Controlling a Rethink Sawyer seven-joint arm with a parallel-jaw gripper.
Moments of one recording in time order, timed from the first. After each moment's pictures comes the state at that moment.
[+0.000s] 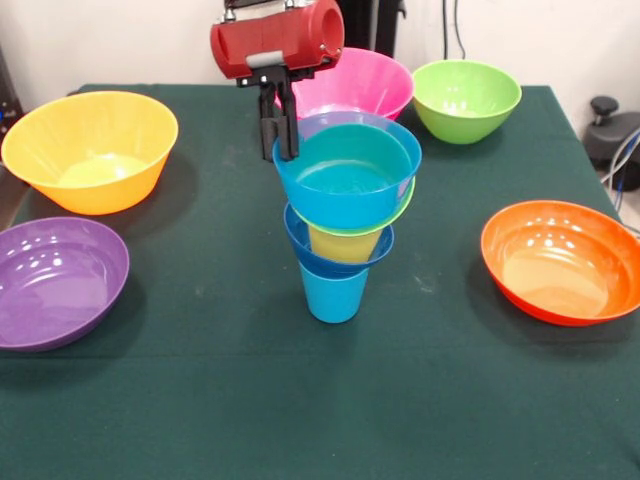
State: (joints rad) arm -0.68 -0.79 0.43 1.88 -0.36 -0.05 2.20
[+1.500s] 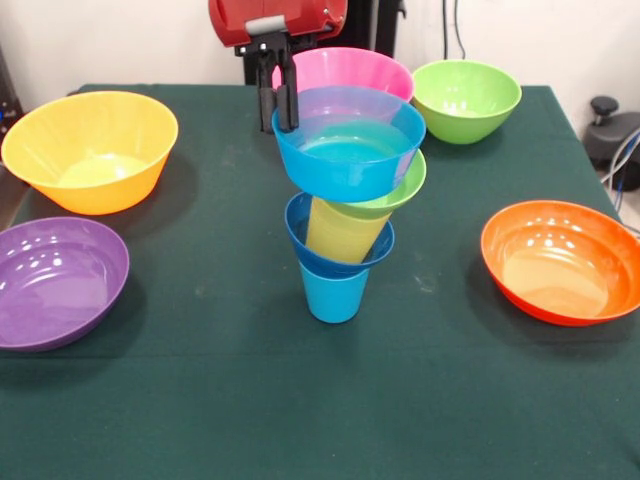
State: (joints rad) arm -0.68 -0.86 0.44 1.91 -0.36 -0.05 2.20
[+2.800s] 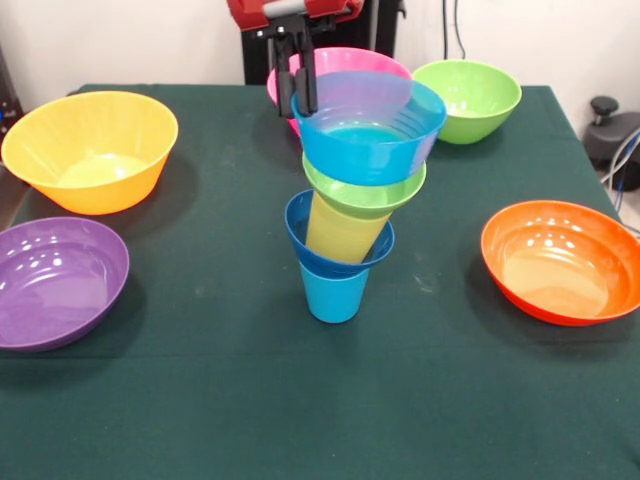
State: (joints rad) arm -0.67 -0.90 0.45 1.94 -0.36 -0.05 2.20
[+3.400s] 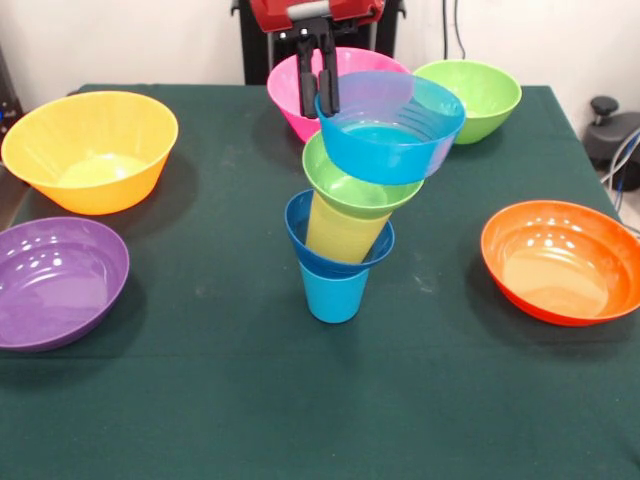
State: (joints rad) arm -0.62 -0.90 0.41 1.95 -0.36 -0.05 2.20
